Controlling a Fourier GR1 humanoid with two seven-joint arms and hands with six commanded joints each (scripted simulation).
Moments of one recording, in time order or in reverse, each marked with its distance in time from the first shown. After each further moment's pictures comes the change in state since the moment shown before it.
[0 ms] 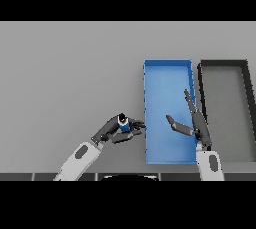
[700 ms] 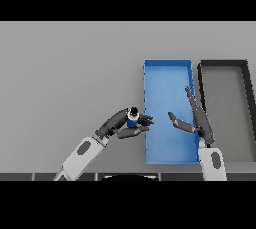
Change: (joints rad) left arm -0.083 -0.044 0.022 -0.116 -0.010 -0.046 0.168; right arm -0.036 -0.039 -0.007 0.001 0.008 0.018 0.013
